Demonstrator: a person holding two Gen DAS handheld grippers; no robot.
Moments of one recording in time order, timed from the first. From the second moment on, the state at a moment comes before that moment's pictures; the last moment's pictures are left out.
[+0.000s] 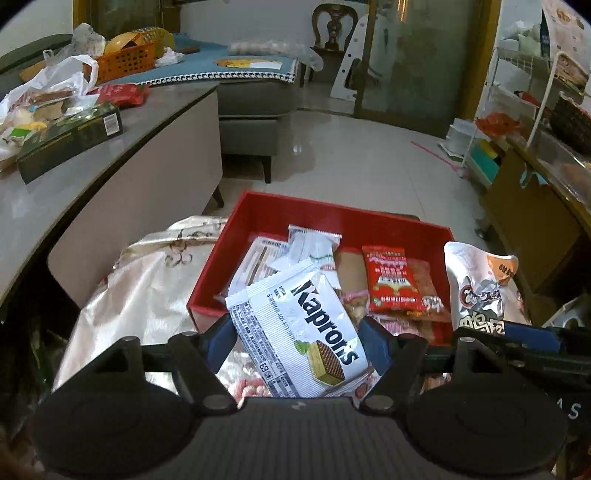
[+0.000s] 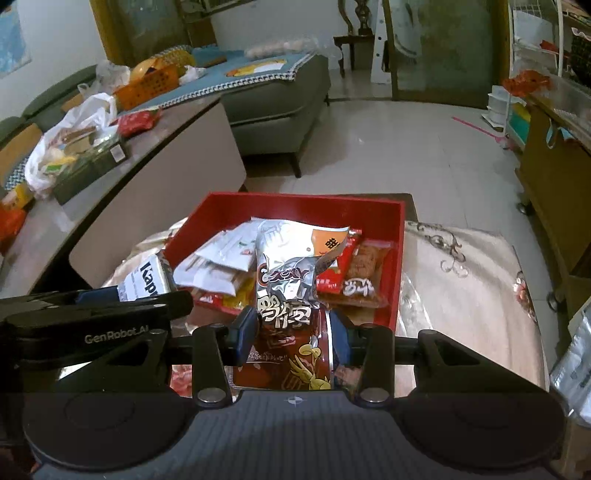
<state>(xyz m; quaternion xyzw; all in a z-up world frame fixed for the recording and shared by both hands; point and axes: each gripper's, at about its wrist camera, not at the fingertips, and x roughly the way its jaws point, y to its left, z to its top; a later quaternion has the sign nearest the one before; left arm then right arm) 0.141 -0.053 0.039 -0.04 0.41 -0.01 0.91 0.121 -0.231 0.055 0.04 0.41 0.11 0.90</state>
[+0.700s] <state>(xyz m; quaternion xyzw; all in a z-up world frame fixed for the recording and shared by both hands) 0.176 -0.057 0.038 -0.03 0.39 0.01 0.92 0.149 -0.225 0.055 0.04 0.40 0.11 0.91</state>
